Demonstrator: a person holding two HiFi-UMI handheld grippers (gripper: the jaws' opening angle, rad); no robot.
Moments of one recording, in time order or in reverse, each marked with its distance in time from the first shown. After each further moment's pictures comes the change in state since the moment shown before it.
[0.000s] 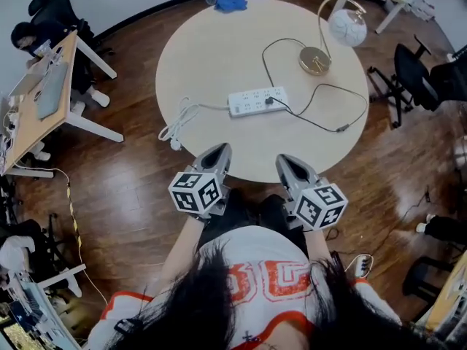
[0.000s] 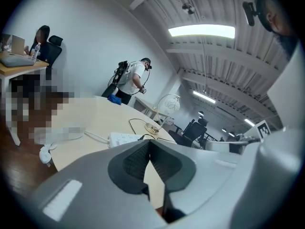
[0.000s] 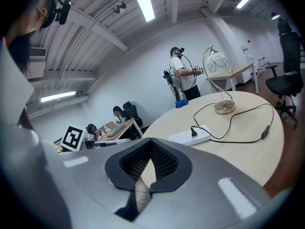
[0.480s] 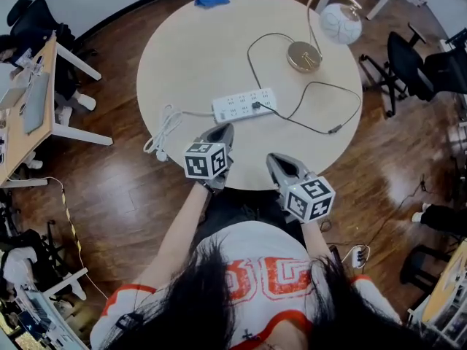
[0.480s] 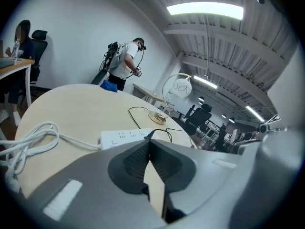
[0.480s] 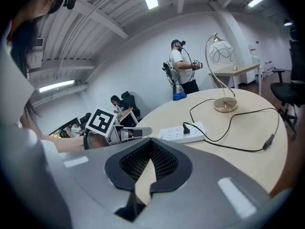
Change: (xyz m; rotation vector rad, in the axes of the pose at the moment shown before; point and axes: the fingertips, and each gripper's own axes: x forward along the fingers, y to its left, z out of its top) left arm 0.129 0.031 -0.018 0.074 0.174 0.004; right arm 0.029 -0.049 -0.013 -0.060 0.120 -0.021
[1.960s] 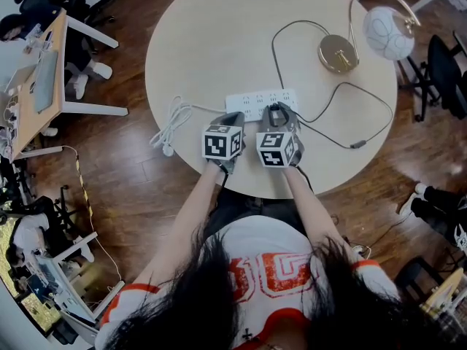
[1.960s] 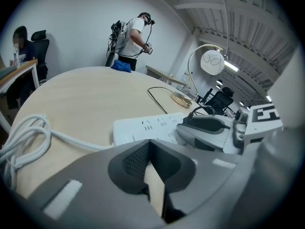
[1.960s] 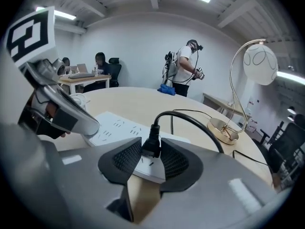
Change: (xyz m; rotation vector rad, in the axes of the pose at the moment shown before) left arm 0.060 0.068 -0.033 -0.012 0.223 0.194; right arm 0.188 -0.119 0.002 -0.463 0.134 -0.399
